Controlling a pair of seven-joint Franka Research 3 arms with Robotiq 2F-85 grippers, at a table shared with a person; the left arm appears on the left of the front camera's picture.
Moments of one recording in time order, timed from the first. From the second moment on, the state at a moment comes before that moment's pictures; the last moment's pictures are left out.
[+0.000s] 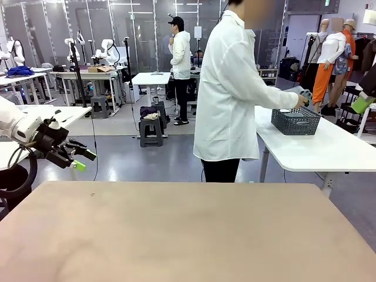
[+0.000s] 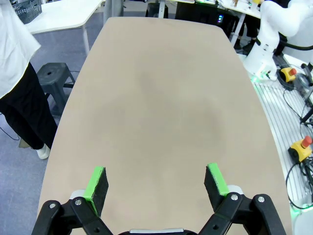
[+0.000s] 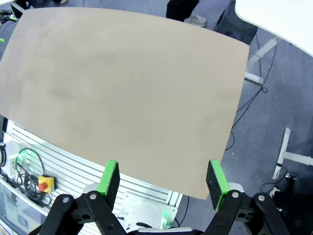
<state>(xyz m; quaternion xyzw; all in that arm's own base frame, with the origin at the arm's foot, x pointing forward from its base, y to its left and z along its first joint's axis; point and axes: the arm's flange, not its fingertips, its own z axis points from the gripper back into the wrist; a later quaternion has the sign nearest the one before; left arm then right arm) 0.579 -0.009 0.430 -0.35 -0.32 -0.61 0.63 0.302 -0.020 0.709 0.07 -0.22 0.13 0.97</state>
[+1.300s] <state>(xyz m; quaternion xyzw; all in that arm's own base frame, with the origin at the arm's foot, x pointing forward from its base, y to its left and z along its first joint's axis) 0.579 -0.009 0.430 -0.35 -0.32 -0.61 0.63 0.302 -0.020 0.709 0.07 -0.22 0.13 0.97</state>
